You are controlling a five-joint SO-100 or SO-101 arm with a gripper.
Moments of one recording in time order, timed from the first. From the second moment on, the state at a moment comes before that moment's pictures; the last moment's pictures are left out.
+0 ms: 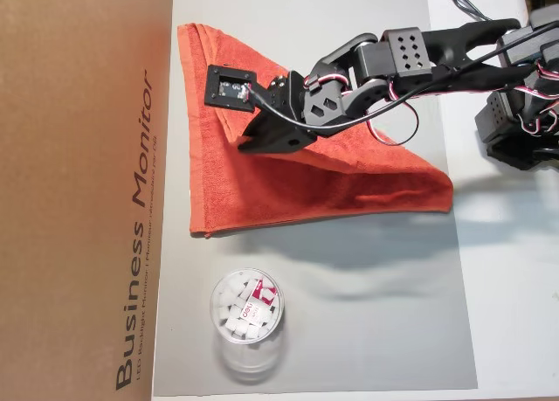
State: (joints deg) arm -7.7 70.4 59.8 48.4 102.0
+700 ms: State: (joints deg) arm -9.6 52.9 44.2 48.0 102.0
